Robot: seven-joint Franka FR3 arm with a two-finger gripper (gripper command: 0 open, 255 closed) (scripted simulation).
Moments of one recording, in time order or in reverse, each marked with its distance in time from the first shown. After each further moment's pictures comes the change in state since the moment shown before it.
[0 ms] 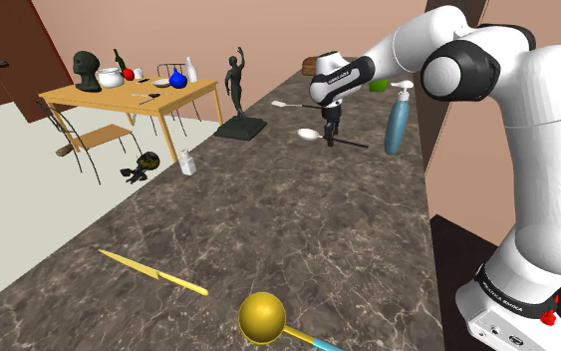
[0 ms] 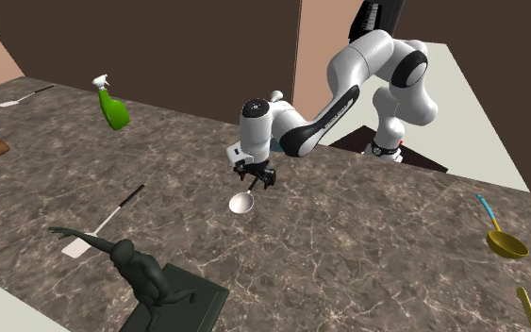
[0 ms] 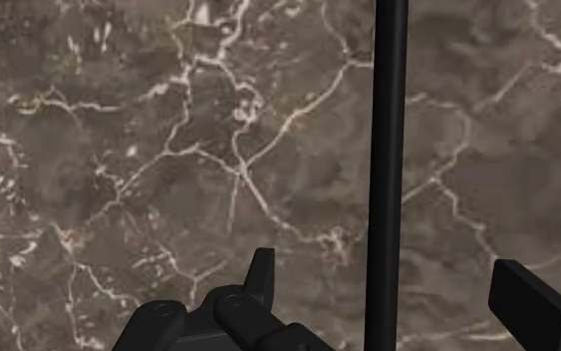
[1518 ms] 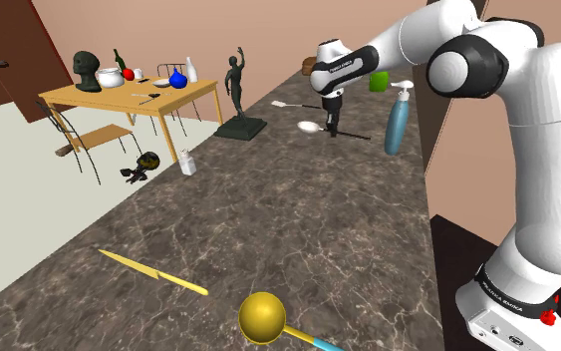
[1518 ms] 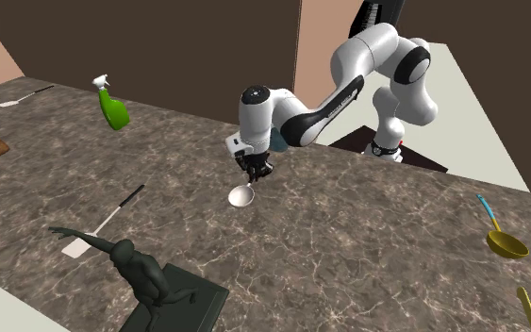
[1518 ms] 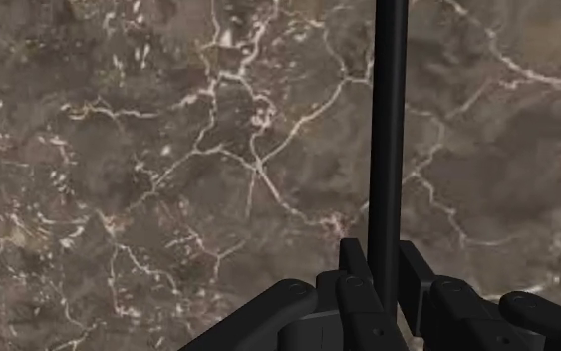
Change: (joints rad) arm 0.002 -0.036 -0.003 0.038 -0.004 -0.073 -0.006
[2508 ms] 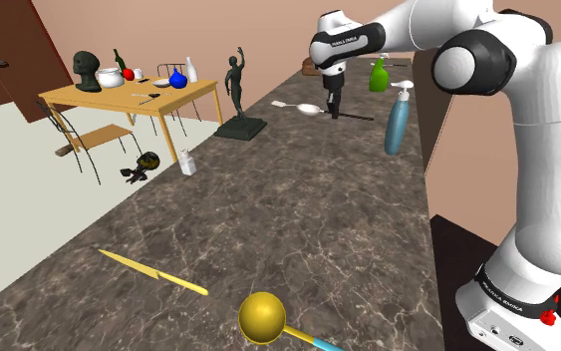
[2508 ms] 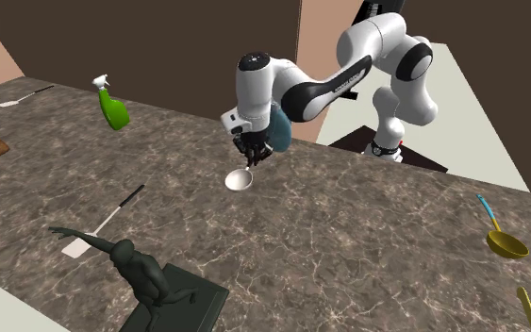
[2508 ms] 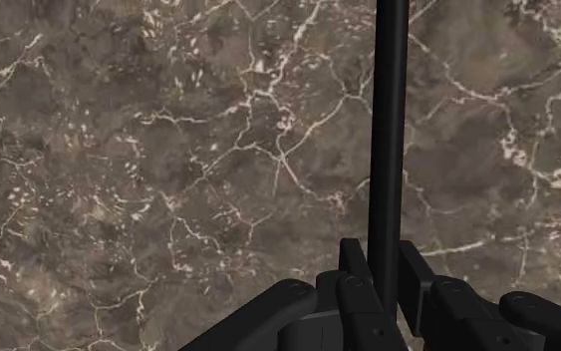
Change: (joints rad) arm -0.002 -0.032 -0.004 0.153 -0.002 -0.183 -0.017
